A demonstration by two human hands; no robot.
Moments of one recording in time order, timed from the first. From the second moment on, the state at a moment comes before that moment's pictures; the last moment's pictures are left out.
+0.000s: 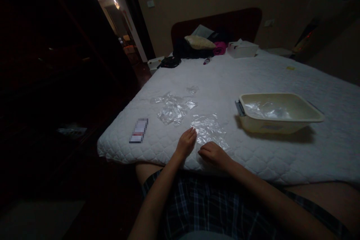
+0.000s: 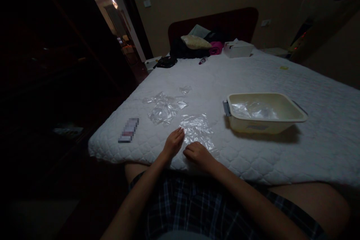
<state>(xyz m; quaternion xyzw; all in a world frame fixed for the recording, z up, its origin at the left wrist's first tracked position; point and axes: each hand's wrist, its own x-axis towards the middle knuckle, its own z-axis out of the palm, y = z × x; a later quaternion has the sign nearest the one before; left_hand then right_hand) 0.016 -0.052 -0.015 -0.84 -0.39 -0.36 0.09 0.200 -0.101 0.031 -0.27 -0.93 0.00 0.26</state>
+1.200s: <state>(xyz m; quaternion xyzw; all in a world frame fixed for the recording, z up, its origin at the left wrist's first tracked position) 0.016 -0.052 -0.016 -0.85 -0.39 -0.35 0.08 0.196 -0.020 0.032 -0.51 -0.77 0.23 0.30</state>
